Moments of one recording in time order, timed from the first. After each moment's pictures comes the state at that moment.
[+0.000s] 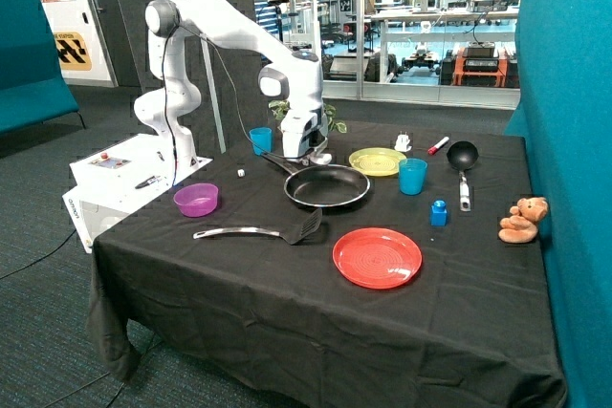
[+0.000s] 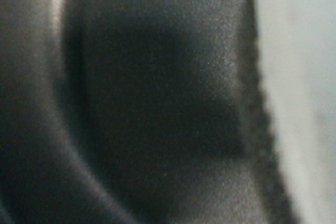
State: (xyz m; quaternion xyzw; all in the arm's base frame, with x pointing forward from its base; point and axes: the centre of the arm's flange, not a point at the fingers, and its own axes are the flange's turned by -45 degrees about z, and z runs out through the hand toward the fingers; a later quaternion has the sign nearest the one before) arm 0.599 -0.099 0.352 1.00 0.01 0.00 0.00
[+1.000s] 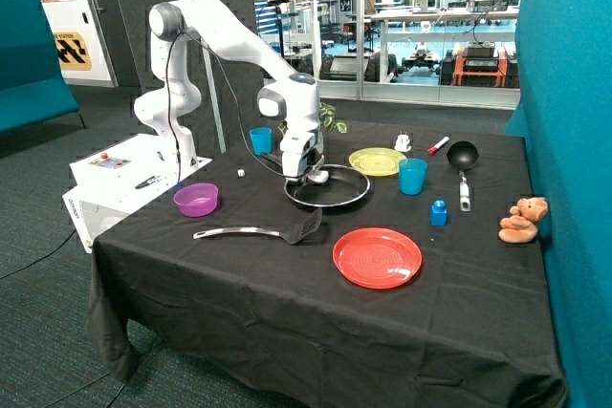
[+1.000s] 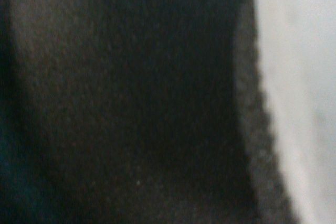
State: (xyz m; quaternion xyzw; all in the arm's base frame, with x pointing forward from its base) arm 0.590 -0.105 0.301 1.00 0.04 0.00 0.00
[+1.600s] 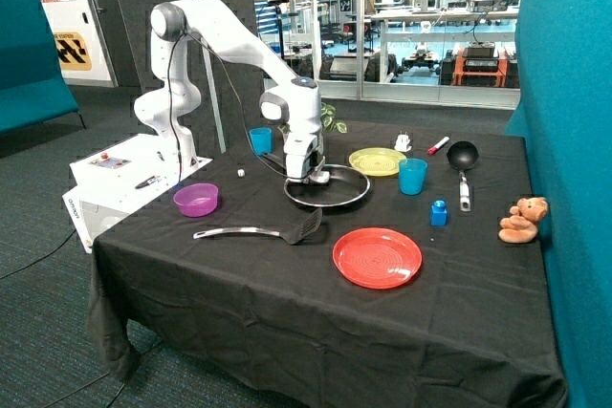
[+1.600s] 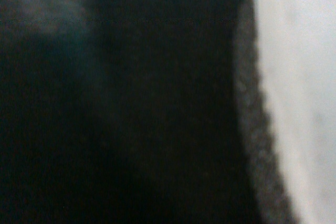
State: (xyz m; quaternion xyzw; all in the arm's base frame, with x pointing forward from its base) arm 0.585 -0.079 0.287 1.00 0.06 0.00 0.00
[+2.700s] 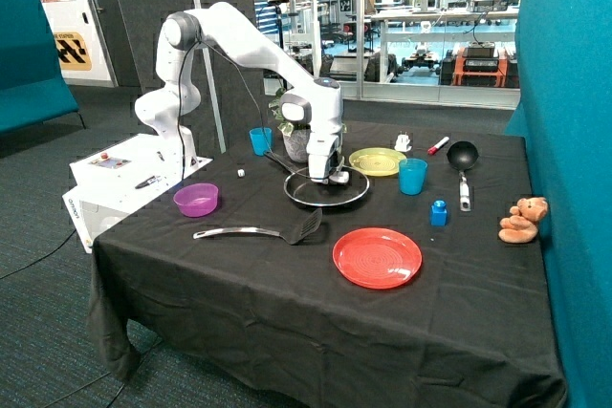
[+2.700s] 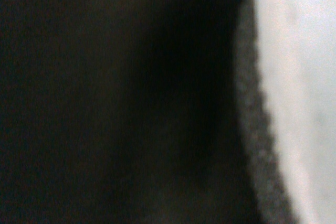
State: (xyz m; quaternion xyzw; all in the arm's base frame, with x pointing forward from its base) arm 0.638 -0.058 0.283 1.00 0.07 0.00 0.00
